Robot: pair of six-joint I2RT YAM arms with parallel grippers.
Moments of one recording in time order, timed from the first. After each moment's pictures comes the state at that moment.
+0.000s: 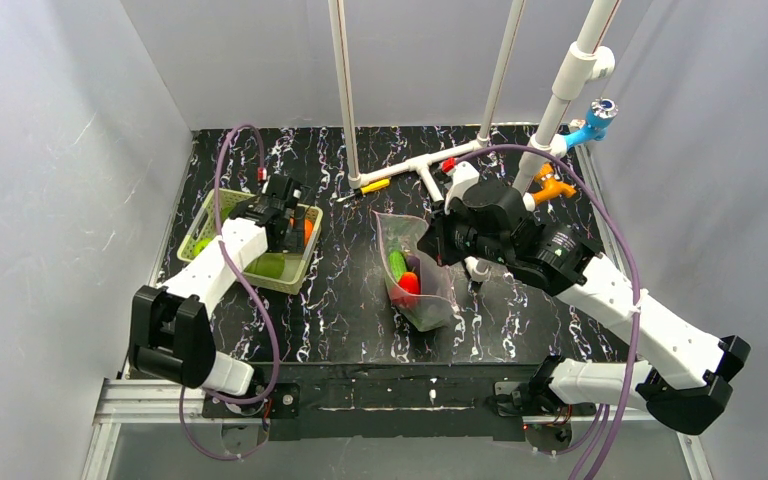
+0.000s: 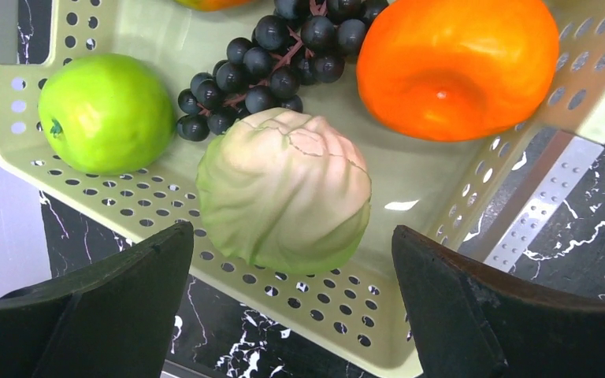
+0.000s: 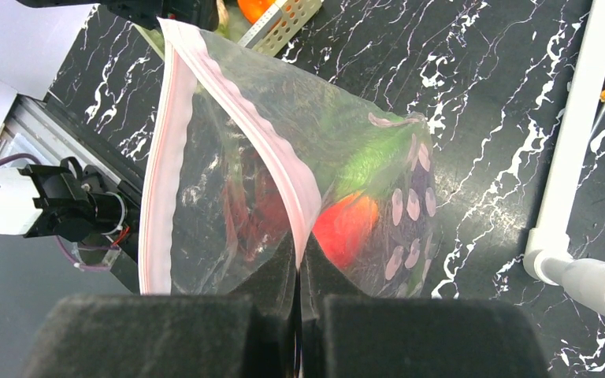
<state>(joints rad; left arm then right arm) -0.31 1.42 1.08 -0.78 -0.49 -0.23 0.92 1.13 1.34 -0.74 0.05 0.42</state>
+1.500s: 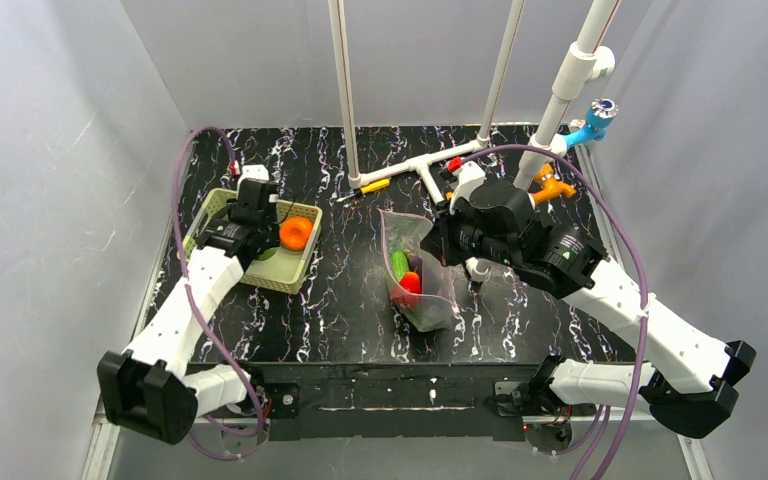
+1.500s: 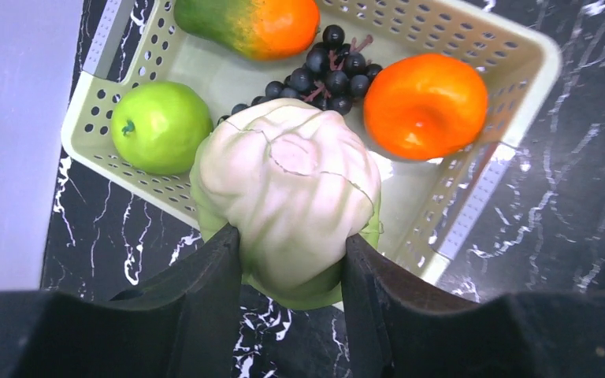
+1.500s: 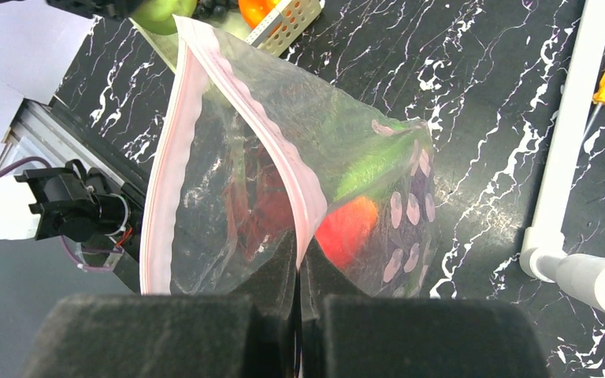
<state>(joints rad) -0.30 1.20 1.05 -0.75 -0.51 -0.24 0.92 1.11 1.34 -0.75 0.06 0.42</state>
